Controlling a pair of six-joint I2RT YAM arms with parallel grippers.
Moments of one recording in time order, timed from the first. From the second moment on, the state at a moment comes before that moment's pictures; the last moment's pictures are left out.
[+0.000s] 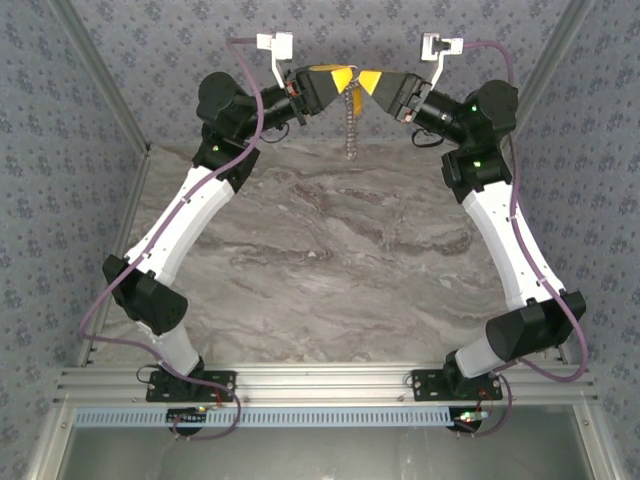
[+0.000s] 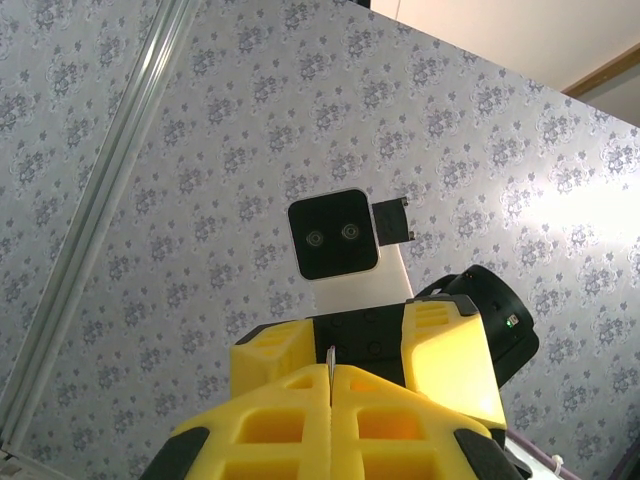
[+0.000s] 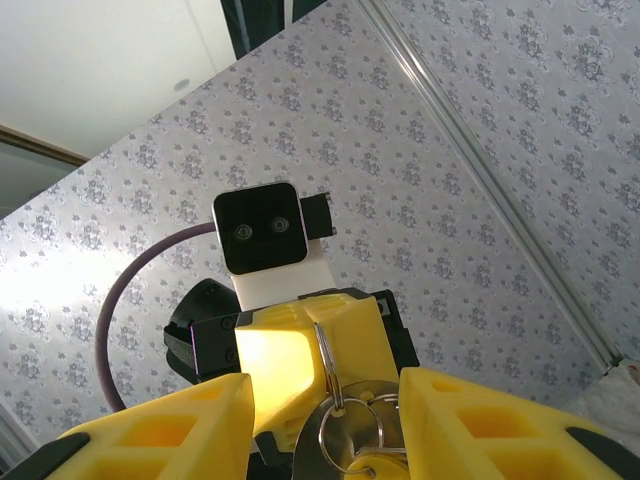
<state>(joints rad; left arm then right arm) -0.56 1.74 1.95 0.33 0.75 -0.84 0.27 1.51 1.71 0.33 -0.89 1.02</state>
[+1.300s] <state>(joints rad) -0.51 1.71 2.08 -0.02 0.84 -0.56 0.20 1.48 1.81 -0.16 -0.97 0.71</state>
